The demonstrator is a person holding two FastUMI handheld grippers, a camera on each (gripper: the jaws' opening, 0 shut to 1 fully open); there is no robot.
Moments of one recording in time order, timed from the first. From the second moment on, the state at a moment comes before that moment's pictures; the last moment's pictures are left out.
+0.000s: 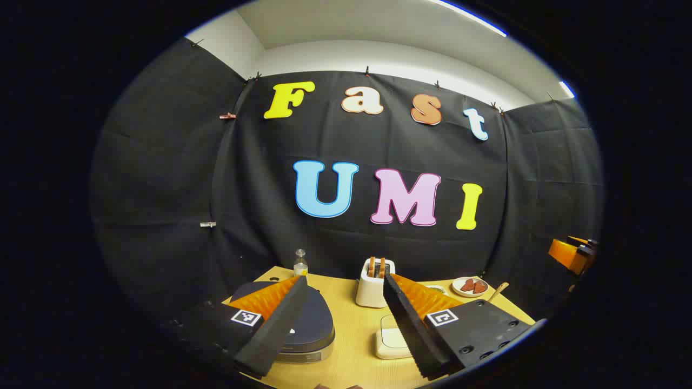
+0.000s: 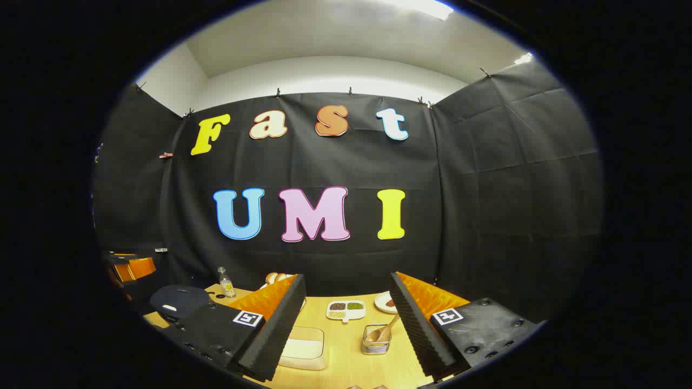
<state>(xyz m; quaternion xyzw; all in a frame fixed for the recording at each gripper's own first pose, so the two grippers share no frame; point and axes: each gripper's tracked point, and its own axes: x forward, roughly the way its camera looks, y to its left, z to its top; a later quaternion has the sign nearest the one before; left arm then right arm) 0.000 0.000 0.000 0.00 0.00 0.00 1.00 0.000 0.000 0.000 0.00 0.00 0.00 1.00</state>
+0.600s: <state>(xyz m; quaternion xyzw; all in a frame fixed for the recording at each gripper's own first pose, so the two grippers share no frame) -0.003 0.002 -0.009 0.00 0.01 -0.01 1.00 0.000 0.014 -0.017 0.01 0.02 0.00 1.00</state>
